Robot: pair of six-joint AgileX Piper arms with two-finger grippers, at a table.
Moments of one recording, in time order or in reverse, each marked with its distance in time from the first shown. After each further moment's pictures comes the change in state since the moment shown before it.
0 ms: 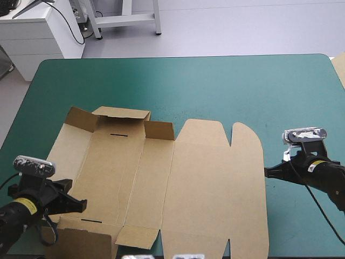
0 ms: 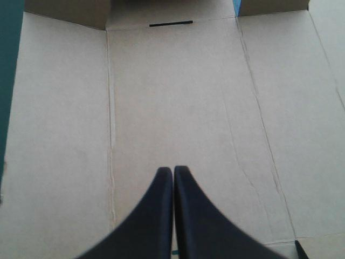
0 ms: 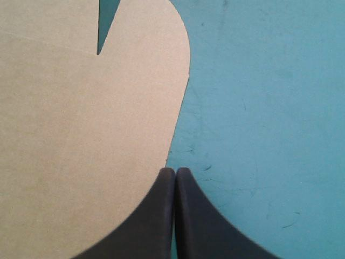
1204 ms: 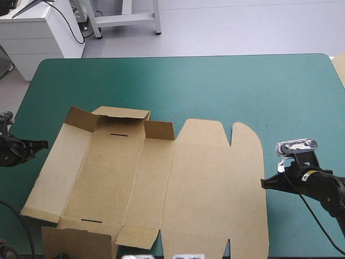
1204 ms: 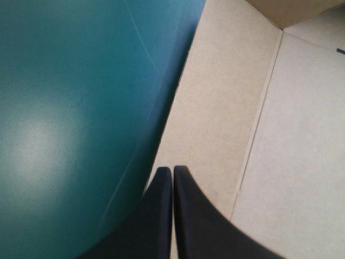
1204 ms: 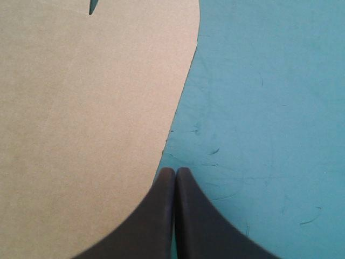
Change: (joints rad) left arm 0.843 0.676 -0.321 -0.366 0.040 0.495; right arm -0.001 0.000 0.146 0.024 -0.100 -0.075
